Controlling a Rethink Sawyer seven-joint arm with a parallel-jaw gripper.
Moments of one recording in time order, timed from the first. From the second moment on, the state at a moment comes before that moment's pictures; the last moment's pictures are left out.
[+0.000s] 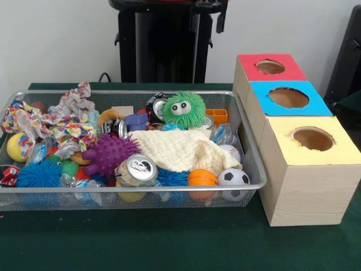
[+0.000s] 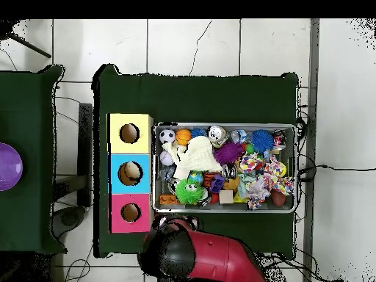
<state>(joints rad) -0.28 -1.08 0.04 2.22 -0.06 0.46 1.57</state>
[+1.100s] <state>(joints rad) -0.33 -0.67 0.12 2.14 -0.21 0.33 1.57</state>
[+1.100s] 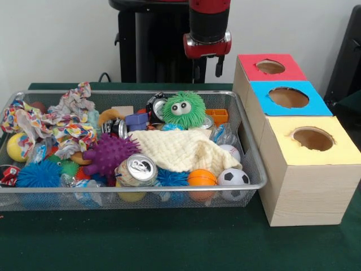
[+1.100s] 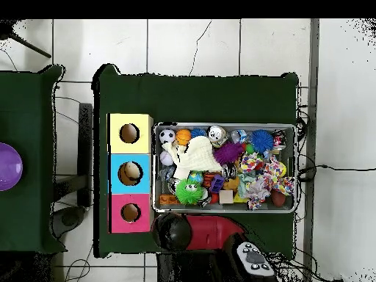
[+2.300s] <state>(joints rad) -0.49 -0.48 0.23 1.99 -0.39 0.41 1.57</state>
